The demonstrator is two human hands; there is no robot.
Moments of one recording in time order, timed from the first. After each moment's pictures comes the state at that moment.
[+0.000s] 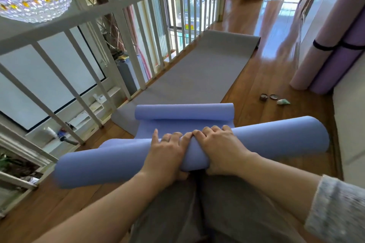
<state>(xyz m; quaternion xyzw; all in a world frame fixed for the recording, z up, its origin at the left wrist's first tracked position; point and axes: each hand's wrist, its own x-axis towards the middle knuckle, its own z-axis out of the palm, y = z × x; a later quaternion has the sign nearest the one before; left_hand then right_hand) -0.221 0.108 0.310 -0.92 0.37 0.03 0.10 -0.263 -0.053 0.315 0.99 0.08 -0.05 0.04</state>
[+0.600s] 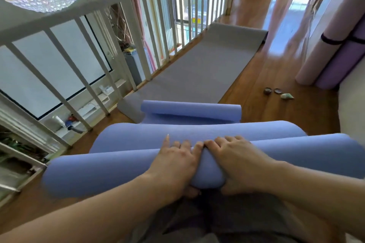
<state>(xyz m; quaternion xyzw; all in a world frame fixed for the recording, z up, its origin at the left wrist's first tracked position) -0.294 0.114 0.336 -0.90 0.41 0.13 0.12 -0.341 -0.044 0.343 0.98 0.13 -0.14 0.01</state>
